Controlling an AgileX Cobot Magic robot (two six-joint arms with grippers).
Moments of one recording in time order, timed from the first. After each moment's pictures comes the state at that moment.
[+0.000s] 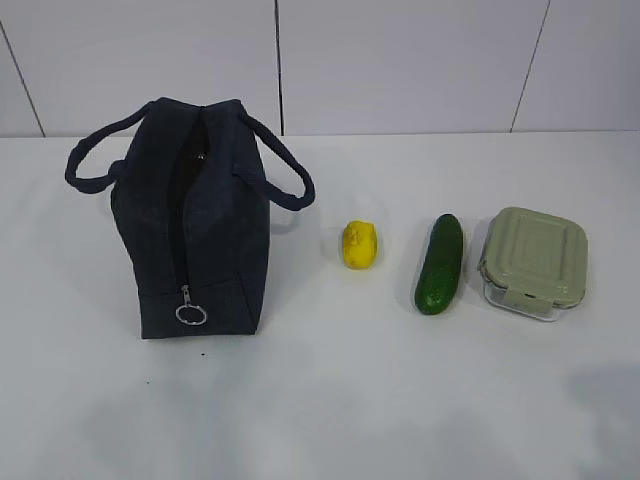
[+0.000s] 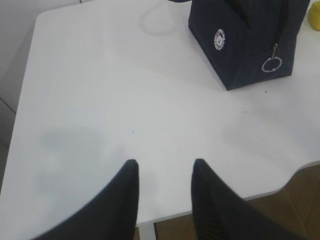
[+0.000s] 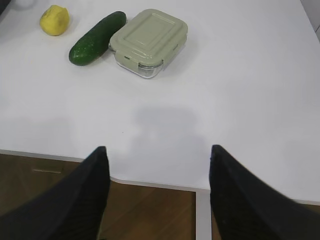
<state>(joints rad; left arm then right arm) -0.07 0.01 -0.51 -0.04 1.11 0.13 0.00 -0.02 -0.49 0.02 1.15 -0.14</state>
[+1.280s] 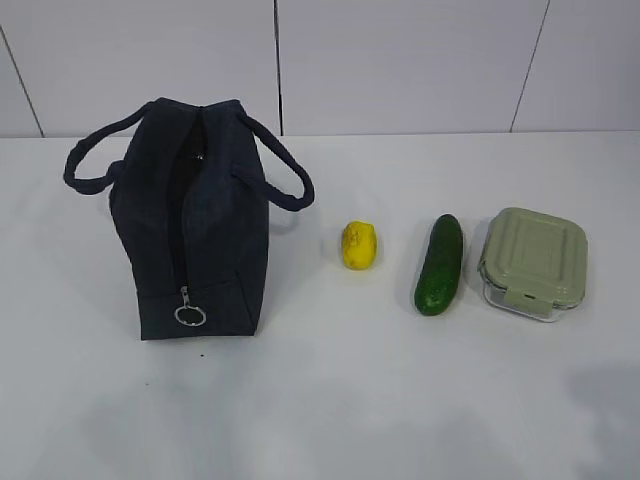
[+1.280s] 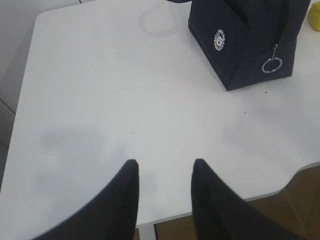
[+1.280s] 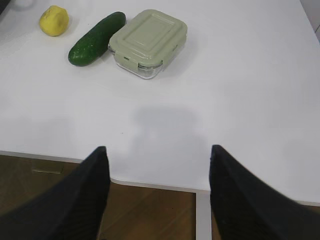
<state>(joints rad) -0.07 0.01 -0.51 -0.04 1.11 0.13 0.00 -0.02 -0.49 0.02 1.15 -0.14</state>
